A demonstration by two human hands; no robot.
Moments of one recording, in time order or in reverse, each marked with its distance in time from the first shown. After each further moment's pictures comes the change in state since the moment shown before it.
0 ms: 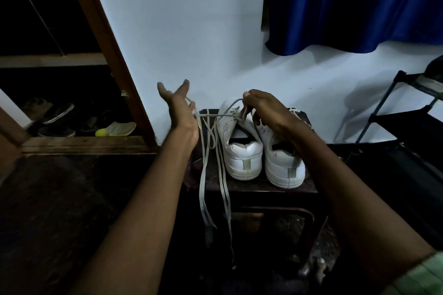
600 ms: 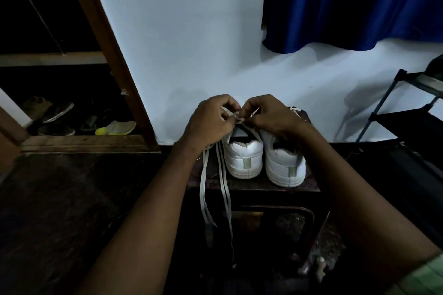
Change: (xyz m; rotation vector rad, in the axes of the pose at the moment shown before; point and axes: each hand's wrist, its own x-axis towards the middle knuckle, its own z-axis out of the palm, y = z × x) left_hand -0.025 -0.019 -0.005 1.175 -0.604 0.513; right_hand -0.001 0.012 -0.005 -0.258 -0.098 -0.088
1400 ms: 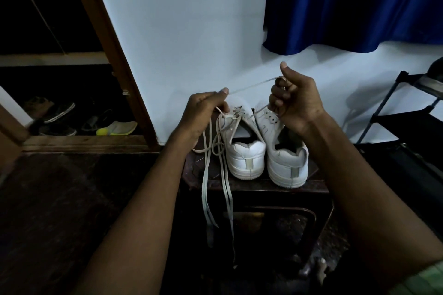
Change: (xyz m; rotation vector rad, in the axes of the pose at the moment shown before) left_hand 0.007 0.002 -0.022 -0.660 0.027 -0.314; right_hand -0.006 -0.010 -0.031 1.193 0.199 0.218
